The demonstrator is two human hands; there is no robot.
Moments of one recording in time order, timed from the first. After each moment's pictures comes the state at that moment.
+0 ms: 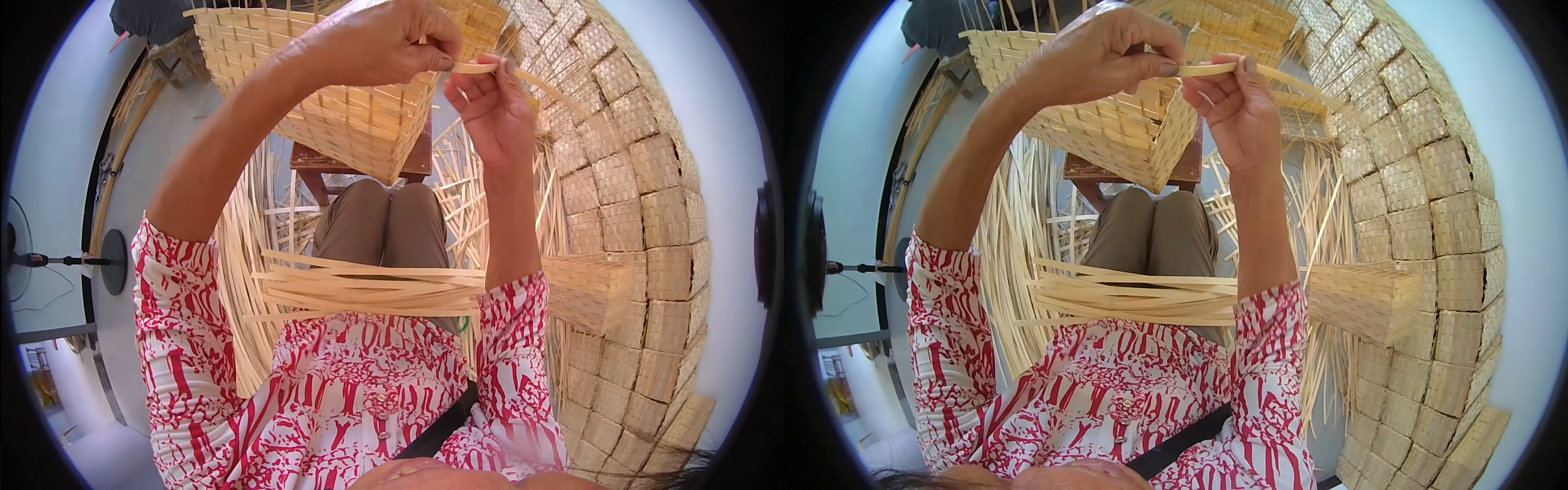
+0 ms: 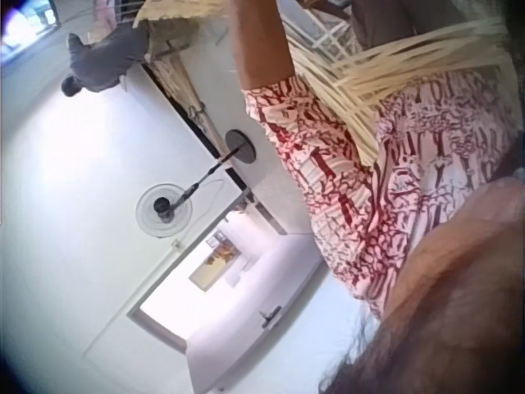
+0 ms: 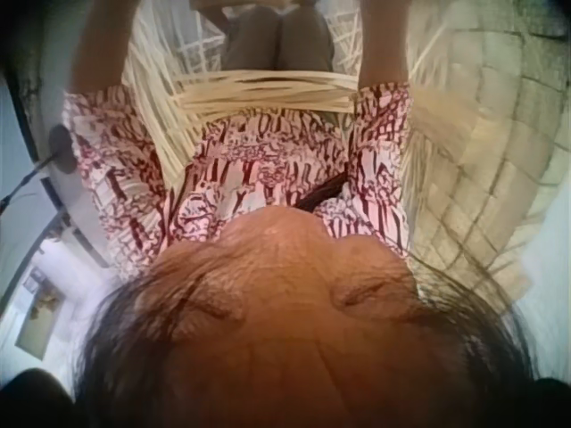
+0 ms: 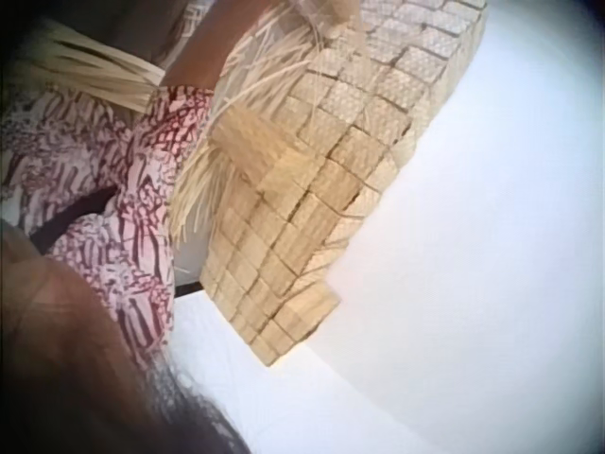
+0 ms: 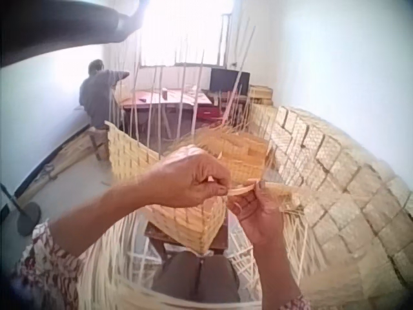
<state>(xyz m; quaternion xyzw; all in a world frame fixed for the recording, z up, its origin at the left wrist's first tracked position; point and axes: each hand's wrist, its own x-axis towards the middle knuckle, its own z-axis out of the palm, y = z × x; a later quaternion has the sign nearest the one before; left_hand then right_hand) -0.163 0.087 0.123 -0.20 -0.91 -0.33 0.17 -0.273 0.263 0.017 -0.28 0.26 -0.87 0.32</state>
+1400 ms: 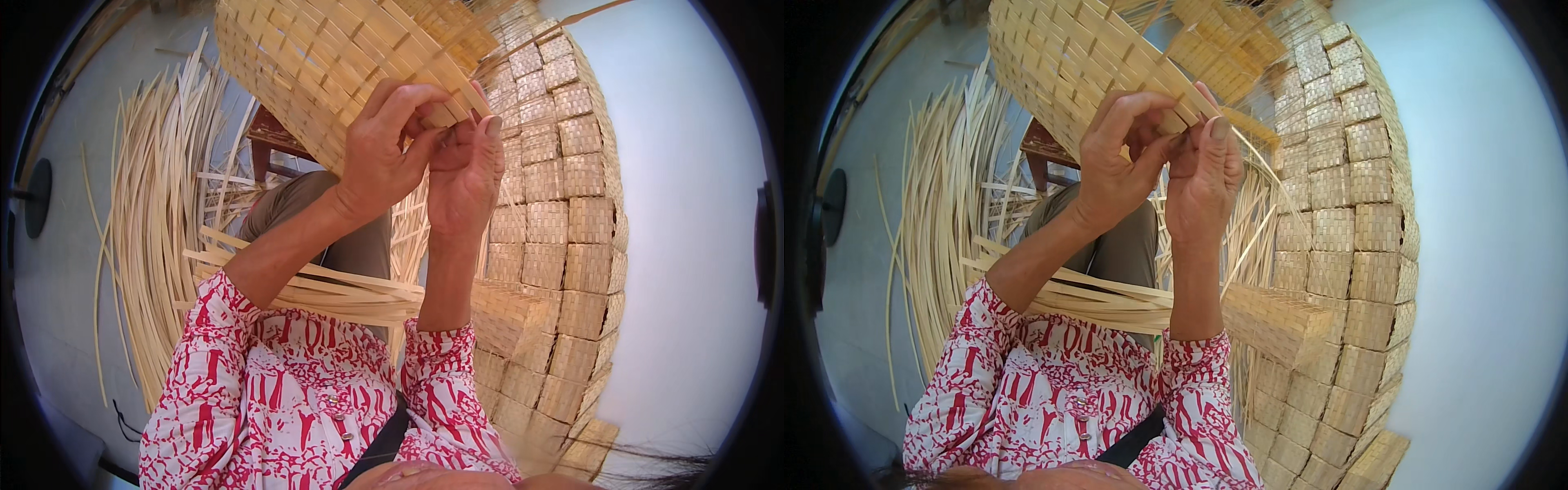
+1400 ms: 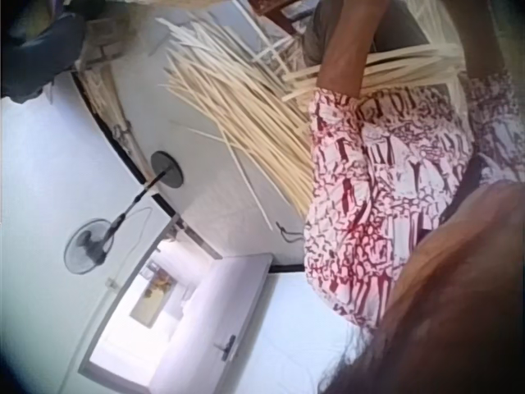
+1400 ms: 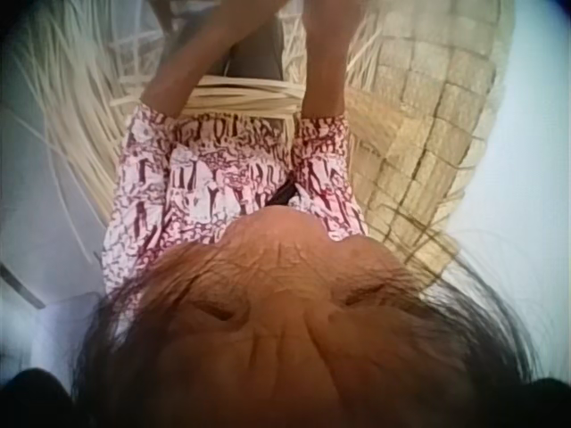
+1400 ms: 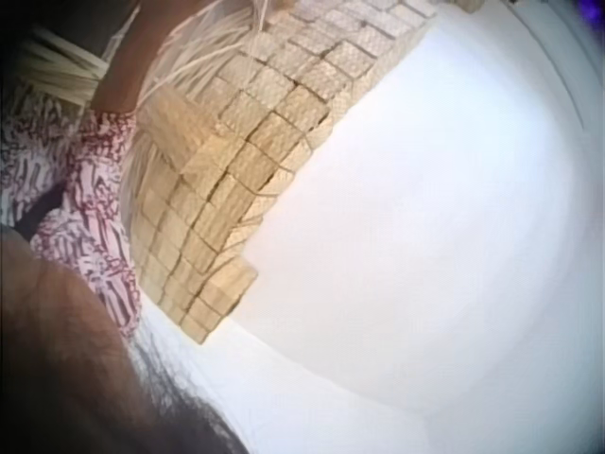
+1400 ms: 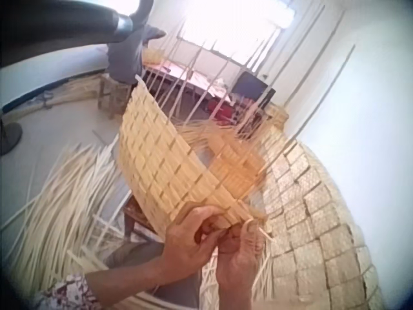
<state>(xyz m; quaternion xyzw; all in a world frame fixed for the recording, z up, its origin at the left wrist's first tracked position) -0.138 0.160 0.009 0.06 -0.63 -0.52 0.58 -0.189 0.238 0.044 -0.30 0.42 -0.83 0.22</state>
